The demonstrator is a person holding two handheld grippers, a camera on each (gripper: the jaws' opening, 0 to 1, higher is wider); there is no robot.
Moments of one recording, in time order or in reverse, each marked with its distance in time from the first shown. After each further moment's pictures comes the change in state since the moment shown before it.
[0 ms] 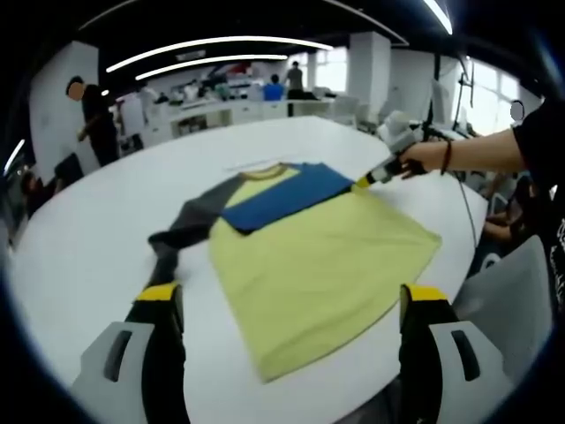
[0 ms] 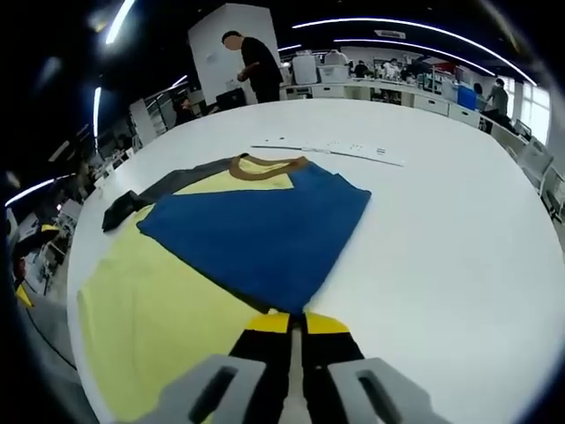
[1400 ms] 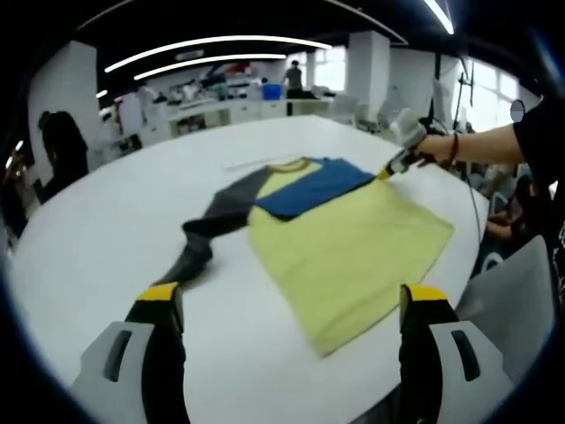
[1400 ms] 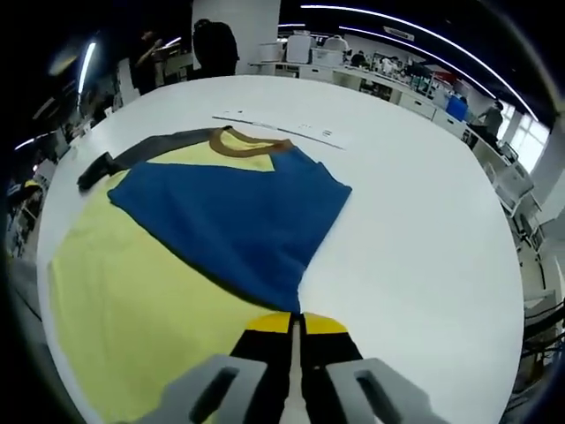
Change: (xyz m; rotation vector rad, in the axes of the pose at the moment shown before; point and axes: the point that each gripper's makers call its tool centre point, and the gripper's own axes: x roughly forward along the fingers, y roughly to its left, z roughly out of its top) left arm 0.010 0.007 0.002 0.002 0.006 -0.007; right arm -0.033 -0.083 -0.022 -0.089 0.123 -0.161
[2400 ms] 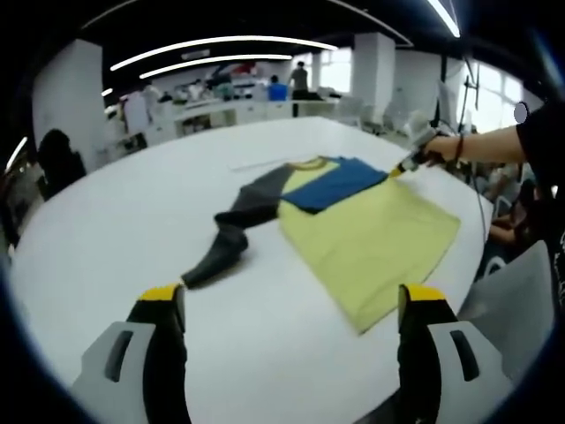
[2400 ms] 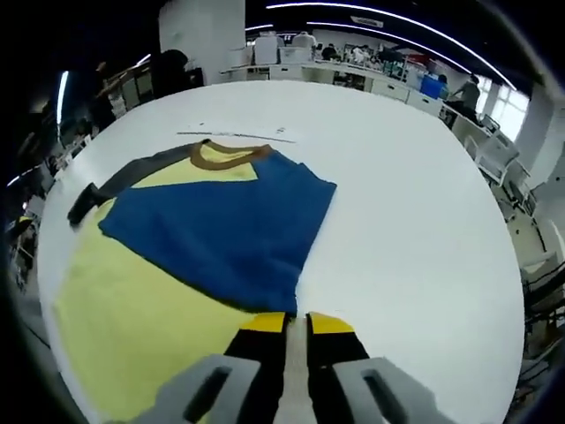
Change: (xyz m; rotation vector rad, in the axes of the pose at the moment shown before) left arm -0.004 0.009 0.004 -0.012 -0.006 0.024; right arm -0.018 -0.029 -0.005 0.212 -0.053 -0.041
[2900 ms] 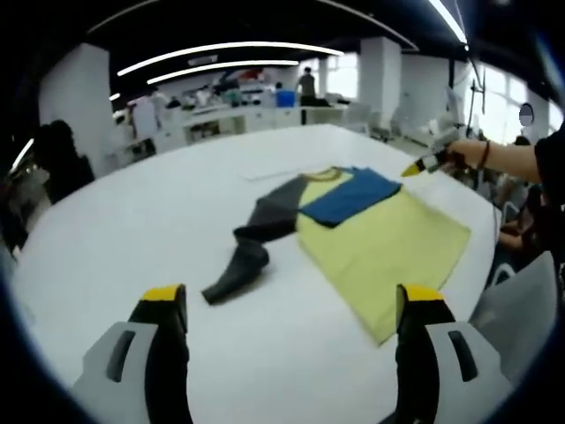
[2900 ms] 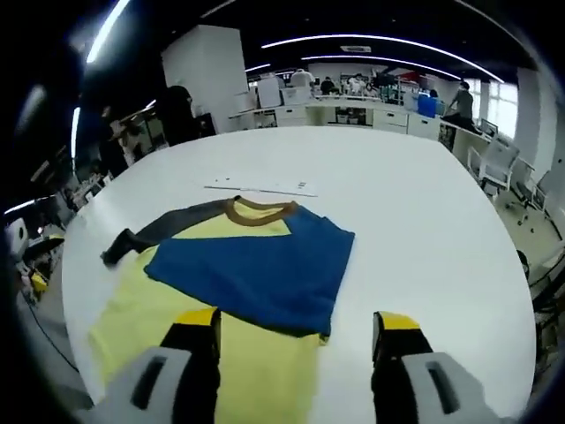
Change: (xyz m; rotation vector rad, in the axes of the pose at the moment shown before) left arm 0.001 0.028 0.021 -0.009 -0.041 0.043; right arm -0.049 0.045 0.027 0.002 -0.169 0.127
